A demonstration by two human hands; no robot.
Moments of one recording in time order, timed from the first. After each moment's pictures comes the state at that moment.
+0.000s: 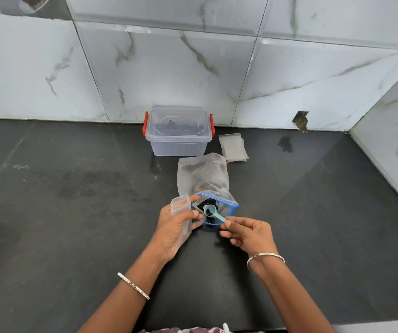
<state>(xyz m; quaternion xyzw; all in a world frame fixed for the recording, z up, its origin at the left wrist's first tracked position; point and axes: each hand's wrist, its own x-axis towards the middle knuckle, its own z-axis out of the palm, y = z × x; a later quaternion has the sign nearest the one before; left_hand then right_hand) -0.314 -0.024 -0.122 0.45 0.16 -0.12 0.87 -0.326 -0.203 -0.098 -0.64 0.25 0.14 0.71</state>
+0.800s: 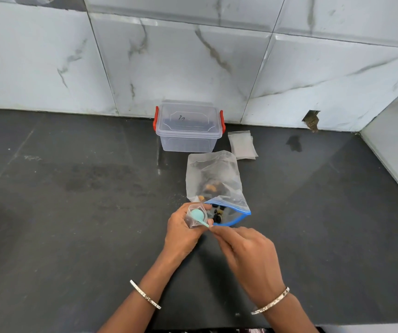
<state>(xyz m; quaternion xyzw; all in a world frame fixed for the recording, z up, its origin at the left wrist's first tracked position) -0.334 -0.018 -0.150 0.71 0.08 0.02 0.70 -0.375 -0.174 -0.071 -0.93 -0.22 -0.22 0.18</state>
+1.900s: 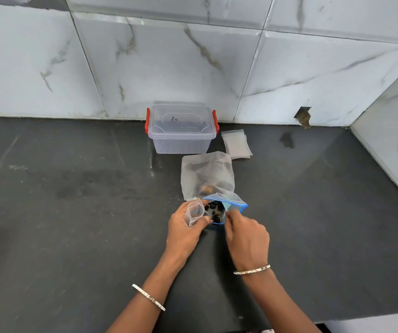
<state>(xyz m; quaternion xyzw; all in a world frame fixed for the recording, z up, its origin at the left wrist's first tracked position) -0.322 -0.023 -0.149 0.70 0.10 -0.01 0.71 -0.332 -0.161 -0.108 -0.99 0.02 -0.13 0.09</state>
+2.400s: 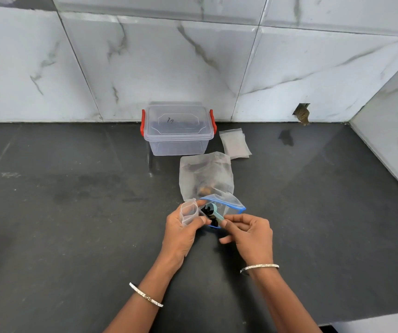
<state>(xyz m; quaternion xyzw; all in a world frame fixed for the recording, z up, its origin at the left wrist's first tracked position) -0.313 -0.018 -0.147 0.59 0.09 -0.05 0.80 -0.328 -0.171 -0.102 -0.77 0.21 0.03 0.60</state>
